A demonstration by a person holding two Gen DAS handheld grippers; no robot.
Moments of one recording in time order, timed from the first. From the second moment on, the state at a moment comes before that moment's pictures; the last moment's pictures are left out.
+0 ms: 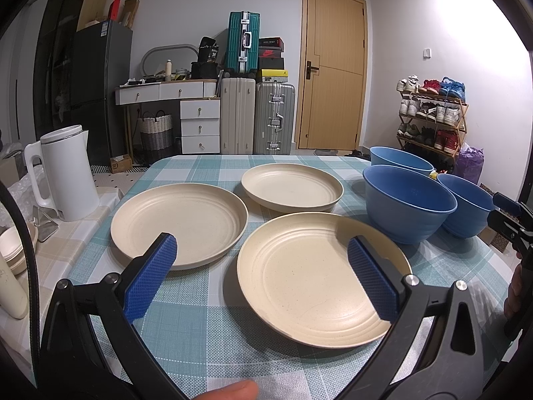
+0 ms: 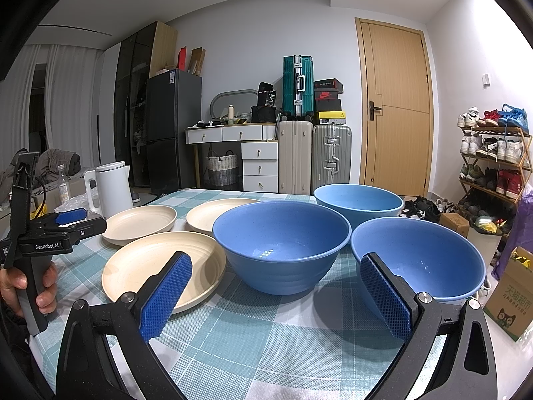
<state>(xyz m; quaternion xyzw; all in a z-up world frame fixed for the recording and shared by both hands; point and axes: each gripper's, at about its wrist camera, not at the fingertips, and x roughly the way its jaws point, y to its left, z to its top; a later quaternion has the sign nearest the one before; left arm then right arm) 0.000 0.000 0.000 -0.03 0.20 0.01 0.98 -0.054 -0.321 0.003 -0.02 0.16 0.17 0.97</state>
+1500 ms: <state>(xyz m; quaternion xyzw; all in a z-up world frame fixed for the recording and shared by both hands) 0.008 0.066 0.050 -0.12 0.27 0.12 0.95 -0.032 -0.216 0.077 -0.08 0.23 0.21 0.95</state>
